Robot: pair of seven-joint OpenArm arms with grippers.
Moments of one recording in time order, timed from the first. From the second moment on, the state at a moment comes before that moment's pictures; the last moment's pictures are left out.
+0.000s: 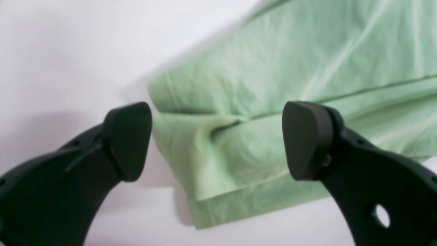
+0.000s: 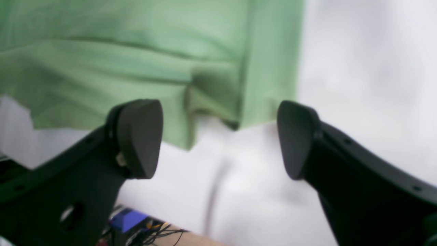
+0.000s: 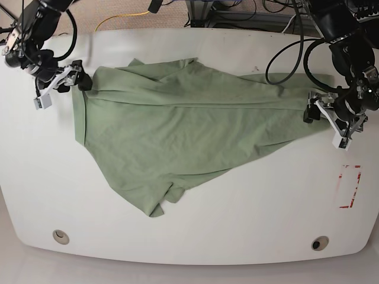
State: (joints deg) left arm -1.6 -15.9 -30.2 96.6 -24.2 -39.7 71.3; right arm -13.2 16.2 42.5 93.1 51.2 40.7 -76.6
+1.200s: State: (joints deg) left arm 8.9 -14.0 -29.0 97.8 -22.3 -39.4 63.6; right arm -15.8 7.6 38.6 88.6 51.6 41.1 -75.1
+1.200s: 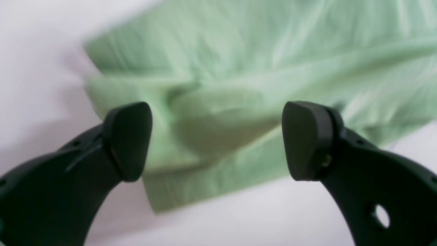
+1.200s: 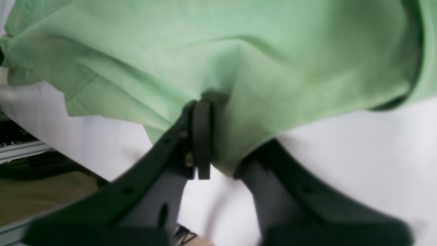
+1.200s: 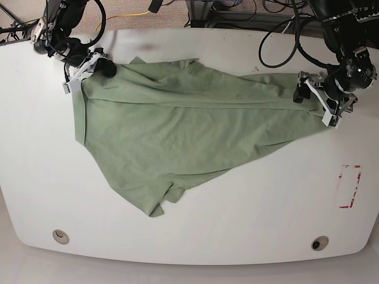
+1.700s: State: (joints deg) left arm 8.9 -14.2 -29.0 91.1 -18.3 -39.6 56.4; right arm -20.0 7.7 38.8 102.0 51.4 41.0 -79.6
